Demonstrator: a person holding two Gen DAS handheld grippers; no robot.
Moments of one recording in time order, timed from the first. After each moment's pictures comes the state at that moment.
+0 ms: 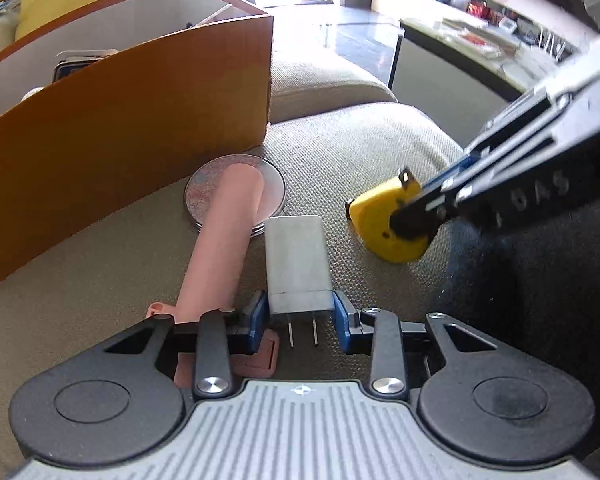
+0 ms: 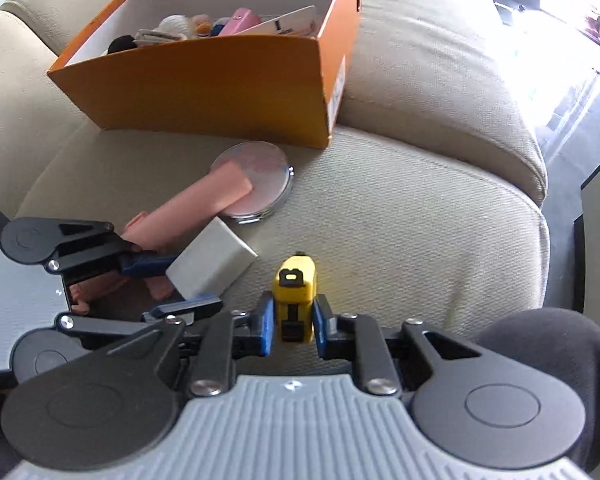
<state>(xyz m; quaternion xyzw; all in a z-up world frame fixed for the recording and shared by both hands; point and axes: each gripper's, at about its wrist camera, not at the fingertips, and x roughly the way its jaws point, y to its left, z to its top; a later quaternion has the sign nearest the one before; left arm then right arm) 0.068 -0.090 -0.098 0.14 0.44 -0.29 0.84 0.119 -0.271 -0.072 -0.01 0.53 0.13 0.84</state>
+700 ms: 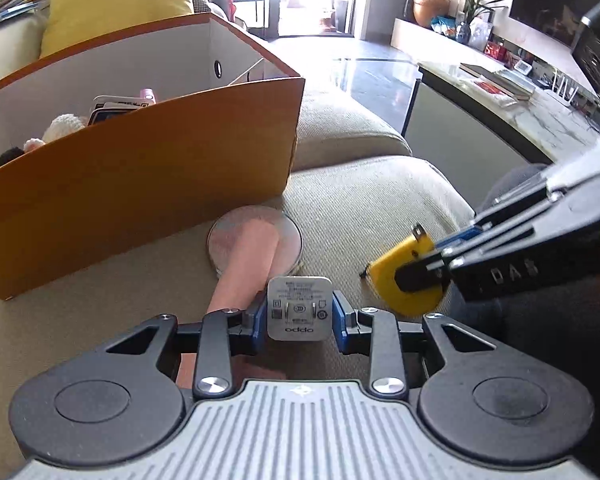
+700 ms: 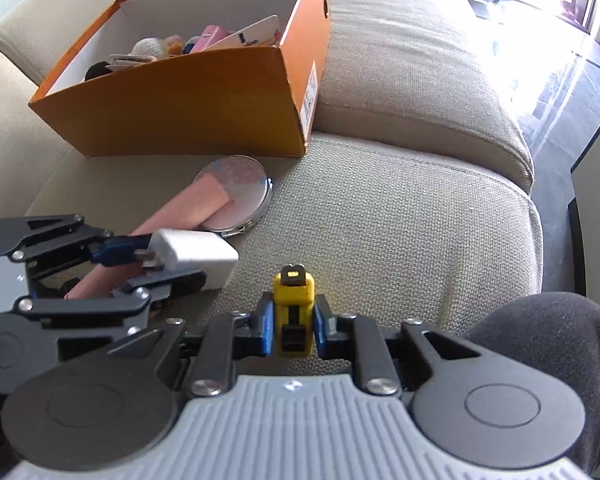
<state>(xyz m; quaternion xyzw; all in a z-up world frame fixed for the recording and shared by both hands) 0.081 -0.089 -0.077 0.10 0.41 -0.27 0.86 0.123 -0.274 -0.083 0.03 0.52 0.11 0.85</state>
